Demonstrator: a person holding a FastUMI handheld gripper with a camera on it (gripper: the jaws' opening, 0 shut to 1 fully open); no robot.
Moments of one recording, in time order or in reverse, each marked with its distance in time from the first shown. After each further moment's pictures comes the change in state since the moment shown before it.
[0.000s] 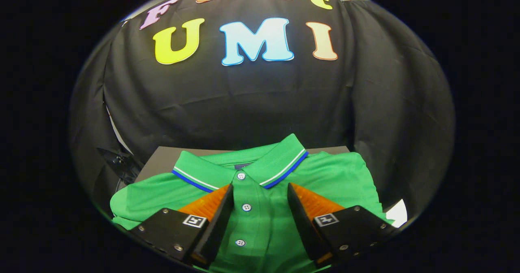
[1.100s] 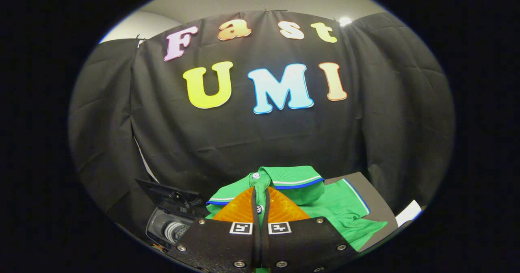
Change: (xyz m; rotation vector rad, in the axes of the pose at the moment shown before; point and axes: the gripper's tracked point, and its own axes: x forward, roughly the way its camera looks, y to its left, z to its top) arm -0.130 0.132 0.078 0.064 -0.334 0.108
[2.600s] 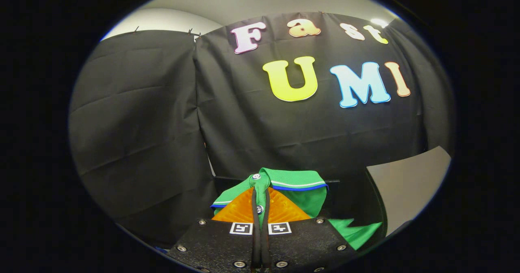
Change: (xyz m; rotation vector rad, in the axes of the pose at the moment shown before) arm 0.009 0.297 -0.100 -0.012 -0.018 0.317
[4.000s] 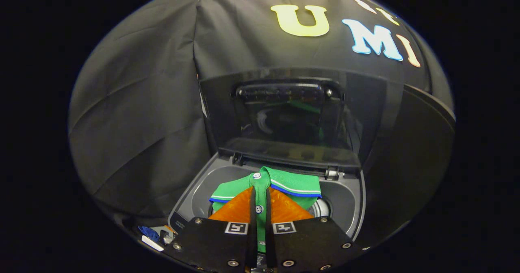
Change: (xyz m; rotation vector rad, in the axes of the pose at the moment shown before) arm 0.057 -0.009 -0.224 -0.076 0.373 -0.031
